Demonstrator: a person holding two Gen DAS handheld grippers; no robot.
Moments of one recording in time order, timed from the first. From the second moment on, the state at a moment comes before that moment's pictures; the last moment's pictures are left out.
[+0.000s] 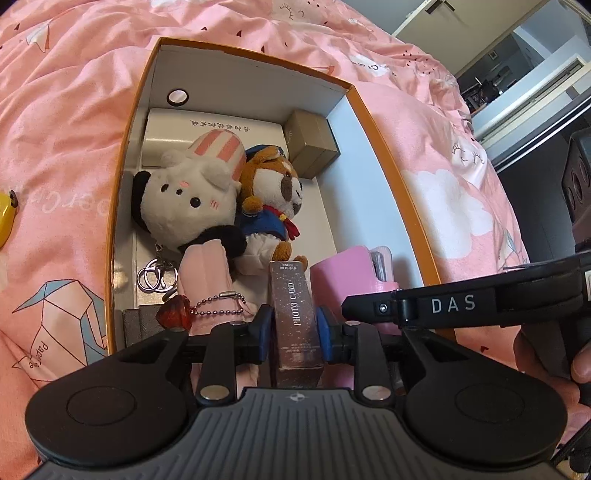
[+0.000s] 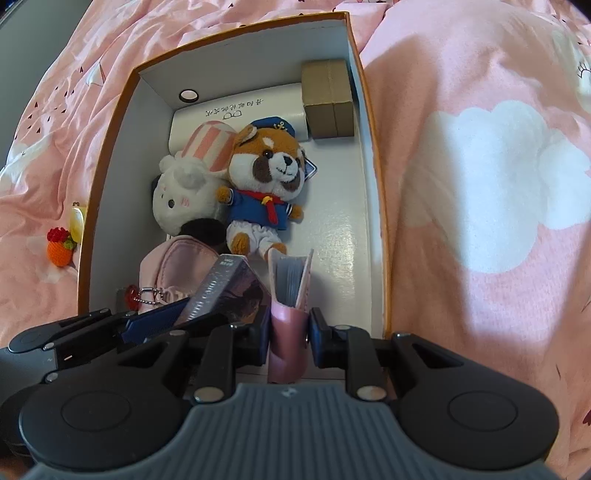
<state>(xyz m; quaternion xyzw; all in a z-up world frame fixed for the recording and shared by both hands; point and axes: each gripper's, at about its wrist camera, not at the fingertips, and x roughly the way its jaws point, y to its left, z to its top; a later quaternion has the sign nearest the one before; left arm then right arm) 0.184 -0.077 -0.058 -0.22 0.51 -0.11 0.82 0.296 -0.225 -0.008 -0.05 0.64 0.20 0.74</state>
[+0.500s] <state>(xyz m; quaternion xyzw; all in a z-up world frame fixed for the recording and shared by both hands) 0.163 -0.042 -0.022 -0.21 0.47 -0.13 0.85 0.295 -0.211 -0.012 -0.07 0.64 0.21 0.73</state>
